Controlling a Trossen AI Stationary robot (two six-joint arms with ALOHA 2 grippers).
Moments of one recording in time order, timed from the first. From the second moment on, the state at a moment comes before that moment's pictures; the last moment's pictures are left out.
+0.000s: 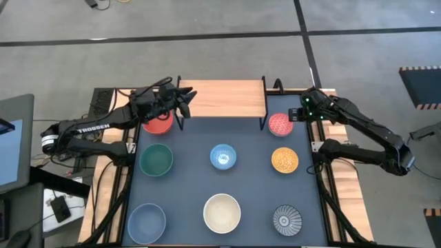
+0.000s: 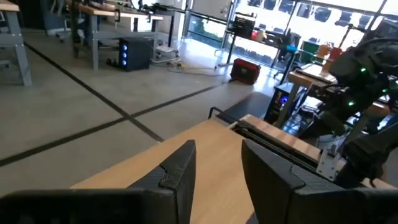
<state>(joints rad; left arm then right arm) 0.37 1.05 0.86 0.17 -0.29 -0.23 -0.77 0.84 0.79 -1.02 0.16 0.68</state>
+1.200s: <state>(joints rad) 0.33 1.04 0.87 0.17 -0.30 -0.12 -0.77 0.88 0.43 -0.64 0.22 0.89</state>
